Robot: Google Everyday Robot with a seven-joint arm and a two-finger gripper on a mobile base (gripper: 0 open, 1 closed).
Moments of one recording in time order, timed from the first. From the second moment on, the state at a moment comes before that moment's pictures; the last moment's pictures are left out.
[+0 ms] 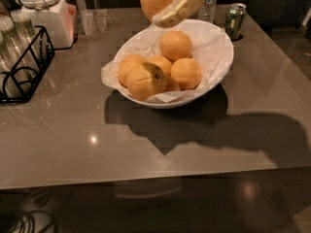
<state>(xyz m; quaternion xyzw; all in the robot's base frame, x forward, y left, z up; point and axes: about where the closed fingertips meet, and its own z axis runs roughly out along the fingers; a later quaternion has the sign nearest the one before) 0.549 -0.010 1.098 -0.73 0.41 0.19 0.51</state>
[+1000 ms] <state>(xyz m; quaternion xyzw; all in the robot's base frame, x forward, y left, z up) 0.440 -0.044 1.012 -0.62 0.46 0.28 0.57</state>
